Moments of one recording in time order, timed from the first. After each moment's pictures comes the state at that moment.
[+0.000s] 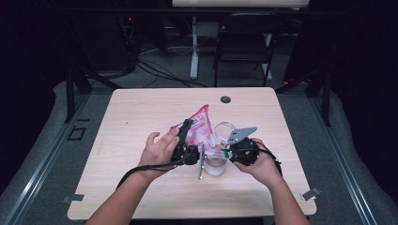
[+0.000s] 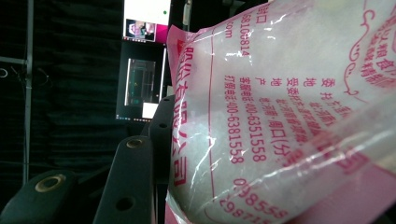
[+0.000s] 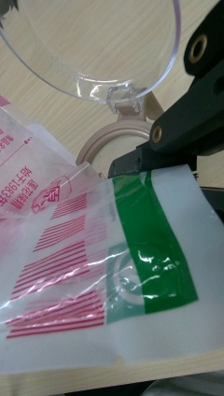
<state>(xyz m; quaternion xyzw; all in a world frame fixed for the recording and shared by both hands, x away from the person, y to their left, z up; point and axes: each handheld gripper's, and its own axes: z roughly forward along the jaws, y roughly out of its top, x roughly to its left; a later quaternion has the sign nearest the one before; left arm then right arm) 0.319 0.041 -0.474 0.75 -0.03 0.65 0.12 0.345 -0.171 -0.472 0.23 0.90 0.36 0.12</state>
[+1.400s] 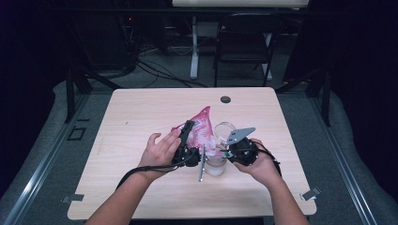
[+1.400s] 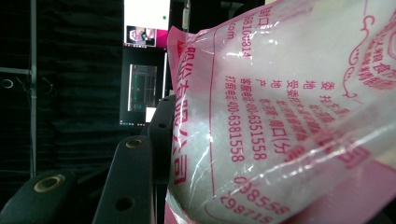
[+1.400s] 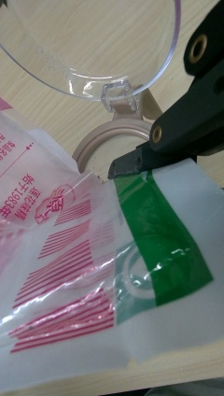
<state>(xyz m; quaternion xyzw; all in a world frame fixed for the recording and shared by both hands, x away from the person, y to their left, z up) 0.317 0.039 -0.477 0.75 -0.05 0.65 0.11 0.348 -0.169 -0.478 0.23 0.90 0.35 0.12</state>
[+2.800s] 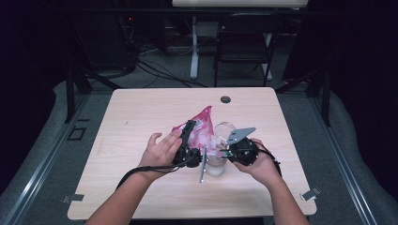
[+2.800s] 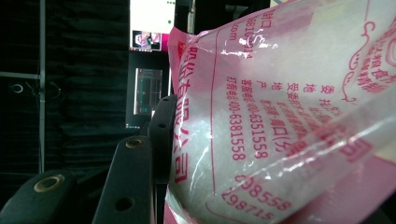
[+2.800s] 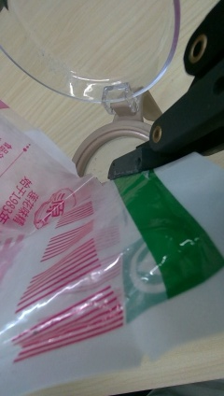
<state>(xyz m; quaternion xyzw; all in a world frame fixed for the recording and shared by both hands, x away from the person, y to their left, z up) 0.313 0.037 -0.473 0.74 -0.06 0.66 0.11 0.348 -0.170 -0.477 0.23 0.90 0.35 0.12</state>
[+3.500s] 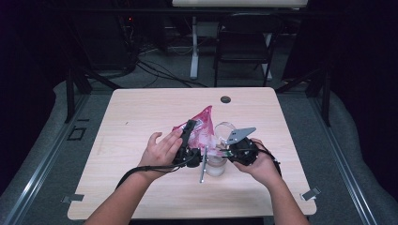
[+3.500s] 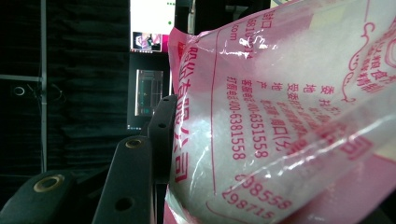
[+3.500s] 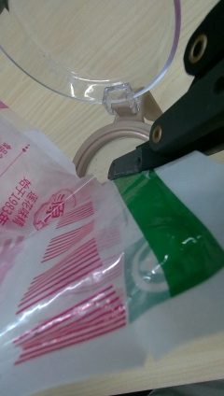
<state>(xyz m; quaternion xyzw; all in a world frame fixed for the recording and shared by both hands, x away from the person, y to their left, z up) 0.312 0.035 -0.470 0.74 -0.06 0.66 0.11 0.348 -0.170 -0.478 0.23 0.90 0.35 0.12</state>
